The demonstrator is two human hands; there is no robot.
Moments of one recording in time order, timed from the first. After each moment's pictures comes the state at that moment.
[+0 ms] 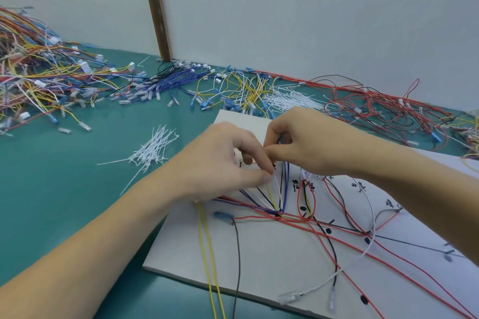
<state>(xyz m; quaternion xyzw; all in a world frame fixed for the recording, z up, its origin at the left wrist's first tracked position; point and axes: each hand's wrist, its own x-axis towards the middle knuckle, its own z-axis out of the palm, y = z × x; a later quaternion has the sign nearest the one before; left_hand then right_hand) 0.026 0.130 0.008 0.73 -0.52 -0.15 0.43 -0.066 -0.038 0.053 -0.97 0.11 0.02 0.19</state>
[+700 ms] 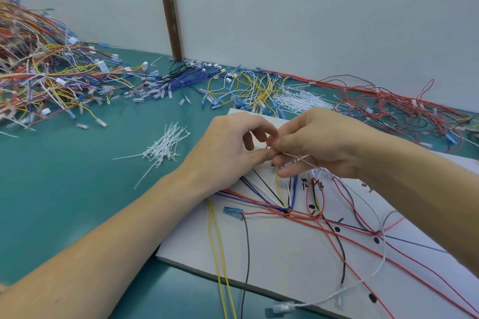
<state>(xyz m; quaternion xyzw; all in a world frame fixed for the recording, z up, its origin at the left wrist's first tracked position) 0.035 0.118 -0.011 0.76 -0.48 -0.01 0.44 -0.061 -0.032 0.046 -0.77 0.28 0.05 0.58</state>
